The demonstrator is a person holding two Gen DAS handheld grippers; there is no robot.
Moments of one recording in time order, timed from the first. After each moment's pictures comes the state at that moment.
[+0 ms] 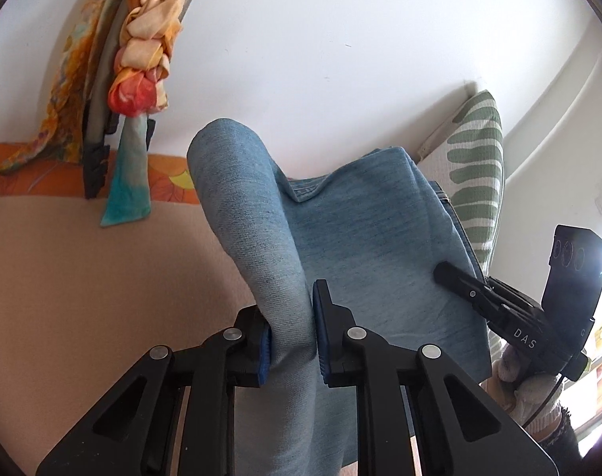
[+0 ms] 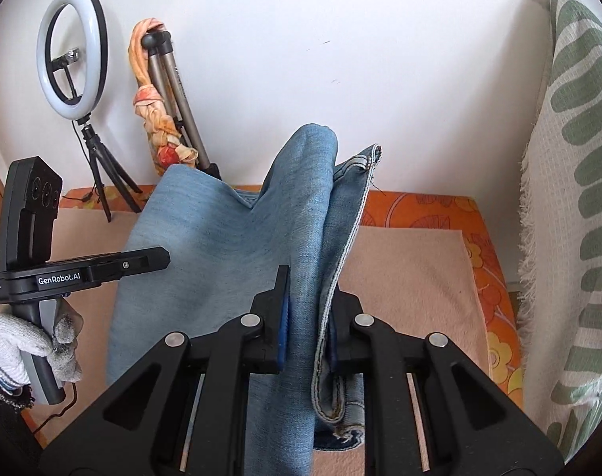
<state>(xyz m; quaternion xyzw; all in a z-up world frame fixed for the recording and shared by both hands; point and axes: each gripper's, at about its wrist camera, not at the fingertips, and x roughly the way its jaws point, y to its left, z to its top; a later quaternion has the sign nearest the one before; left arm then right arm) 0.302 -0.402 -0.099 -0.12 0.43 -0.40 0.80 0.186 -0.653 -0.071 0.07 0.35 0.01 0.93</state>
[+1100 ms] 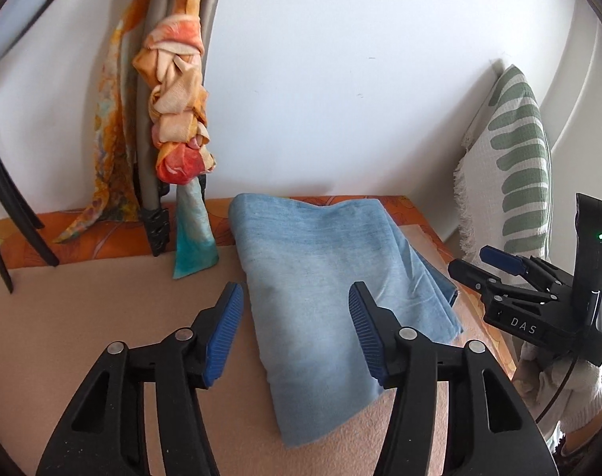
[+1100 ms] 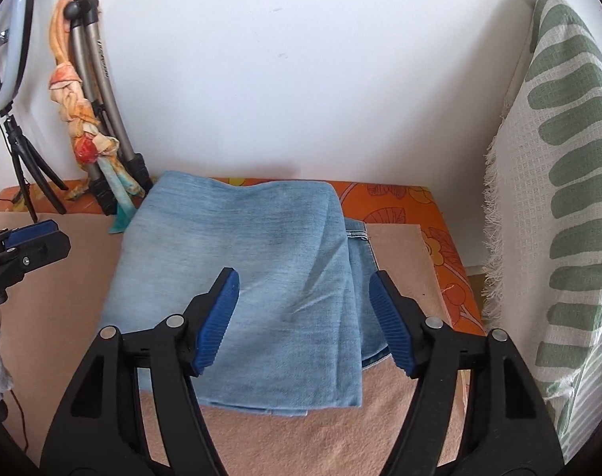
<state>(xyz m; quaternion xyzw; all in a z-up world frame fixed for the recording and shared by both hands) 0.302 -0.375 -0.070 -0.01 0.40 -0.33 0.86 0.228 -0.640 -0.082 0.04 0.39 -0.10 0.92</state>
